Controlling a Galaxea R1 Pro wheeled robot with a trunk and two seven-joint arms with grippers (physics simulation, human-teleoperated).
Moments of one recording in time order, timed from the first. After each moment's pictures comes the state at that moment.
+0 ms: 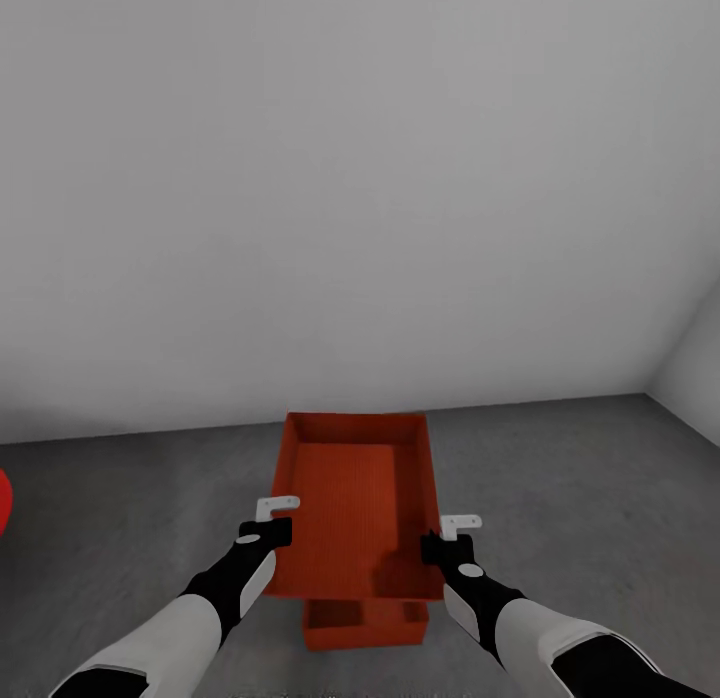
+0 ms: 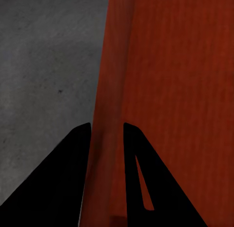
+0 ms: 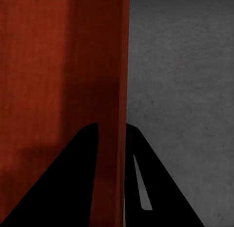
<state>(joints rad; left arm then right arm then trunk) -0.72 -0.11 -0.08 -0.33 0.12 0.08 0.22 -0.77 0.12 0.27 -0.03 -0.22 -0.24 -0.14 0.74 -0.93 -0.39</state>
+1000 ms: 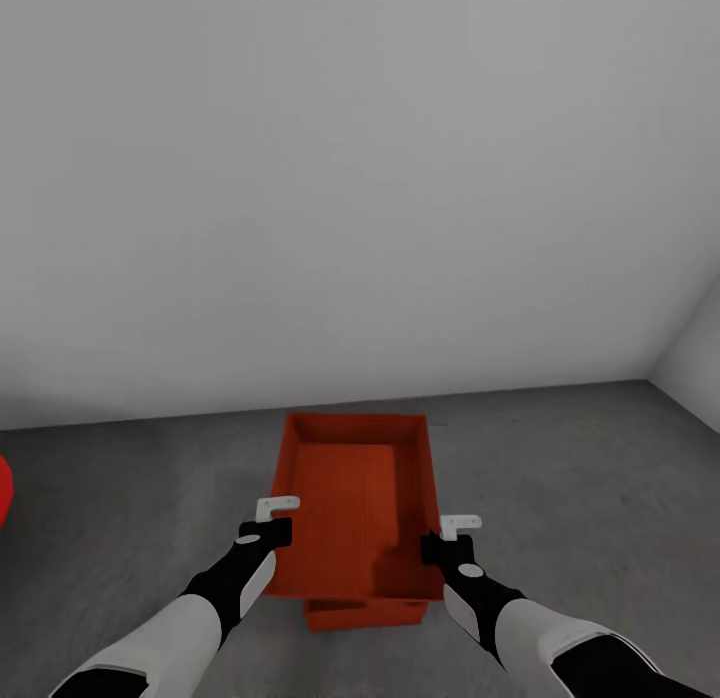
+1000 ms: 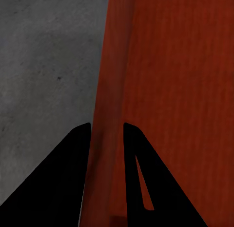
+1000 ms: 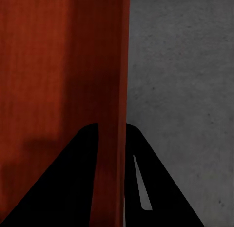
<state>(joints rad) -0.72 -0.11 -0.07 -0.33 0.12 0.08 0.22 -0.77 0.12 0.27 -0.03 -0.22 -0.24 -0.14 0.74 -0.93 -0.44</state>
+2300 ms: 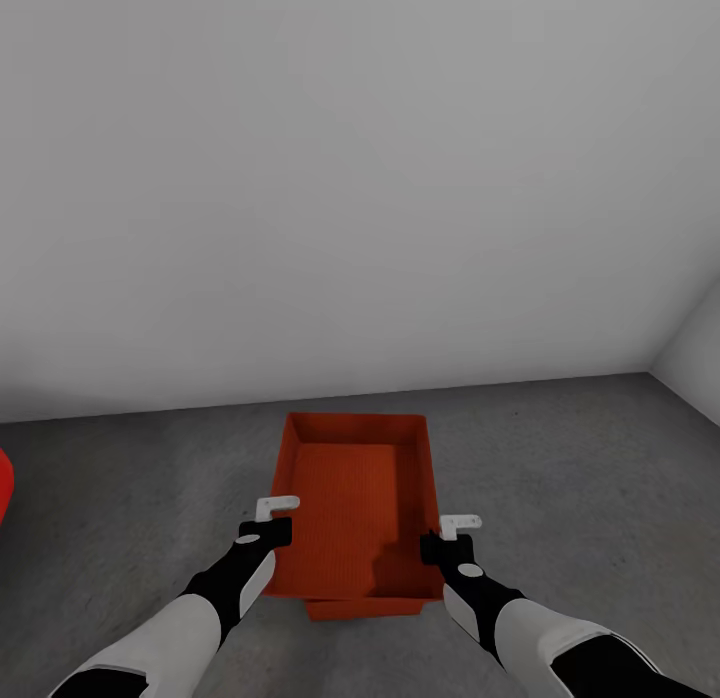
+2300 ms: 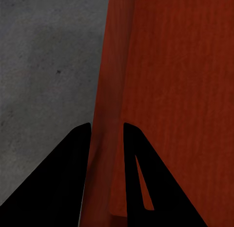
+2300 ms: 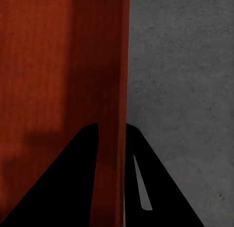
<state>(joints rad) -0.72 -0.11 -0.07 -0.33 0.11 0.08 0.22 -0.77 0.12 0.27 -0.03 -0.22 -0.24 -0.14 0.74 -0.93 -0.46</state>
